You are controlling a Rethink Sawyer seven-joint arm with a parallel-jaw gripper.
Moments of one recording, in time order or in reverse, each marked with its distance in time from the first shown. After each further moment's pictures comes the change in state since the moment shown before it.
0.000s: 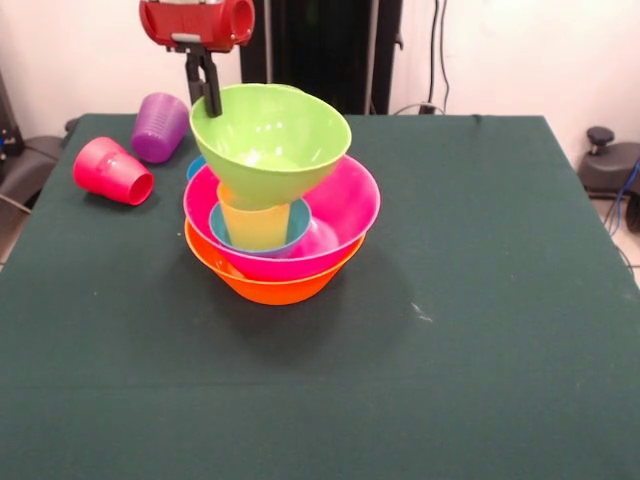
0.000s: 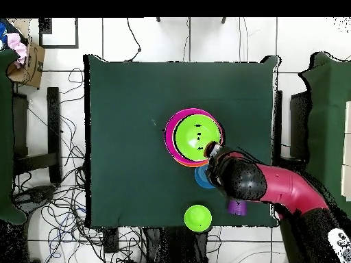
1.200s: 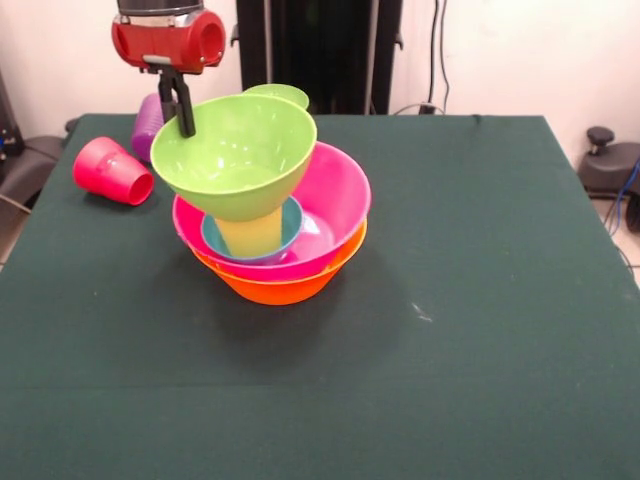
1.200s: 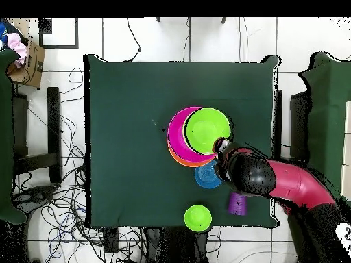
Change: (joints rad) arm -0.035 0.062 0.003 -0.063 -0.037 0.000 0.000
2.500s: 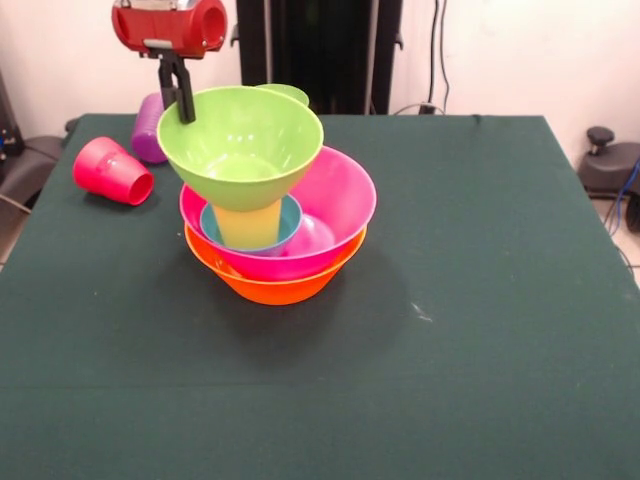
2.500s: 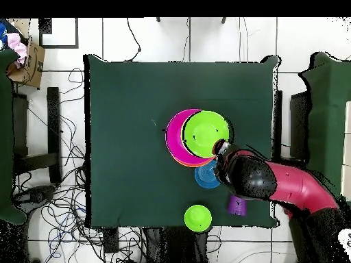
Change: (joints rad) arm -0.005 -0.051 0.015 0.027 -0.001 0.014 0.000
